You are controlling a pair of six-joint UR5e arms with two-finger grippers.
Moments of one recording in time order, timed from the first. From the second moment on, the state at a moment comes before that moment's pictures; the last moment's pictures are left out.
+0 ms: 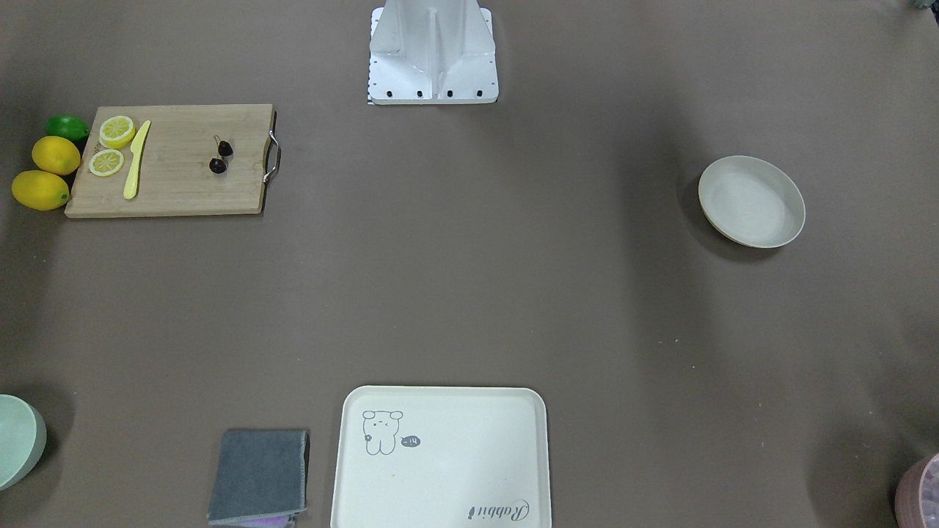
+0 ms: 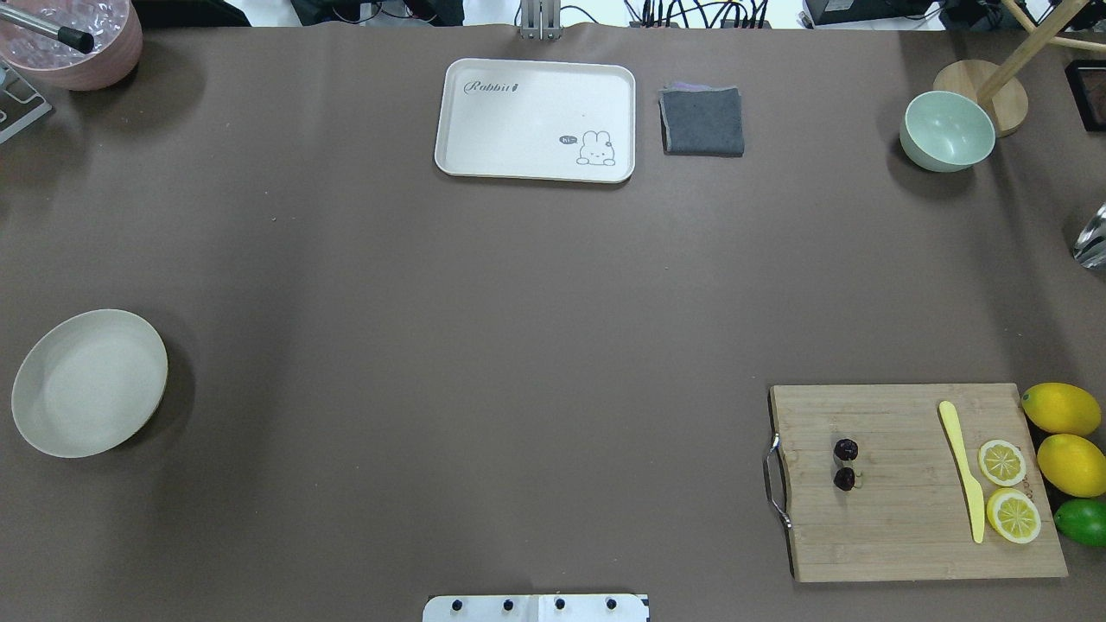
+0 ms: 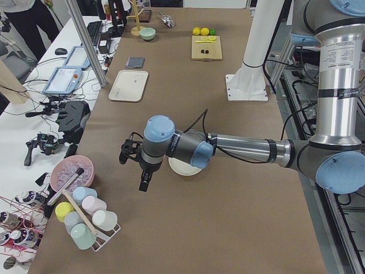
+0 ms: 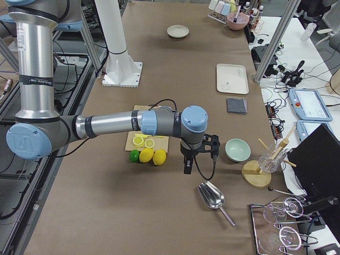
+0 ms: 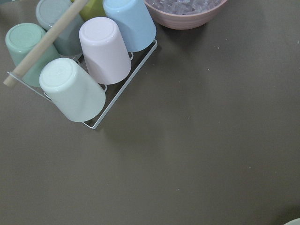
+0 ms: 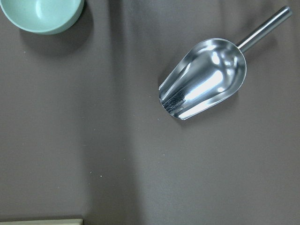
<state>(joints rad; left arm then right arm) -1.58 -1.52 -1.72 -1.85 -2.29 -0.15 1.60 -1.62 1.79 -1.74 2.37 0.05</state>
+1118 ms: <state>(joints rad) -1.57 -1.49 -1.71 -1.84 -2.31 -0.15 1.62 -1.62 1.81 -1.74 2.37 0.05</state>
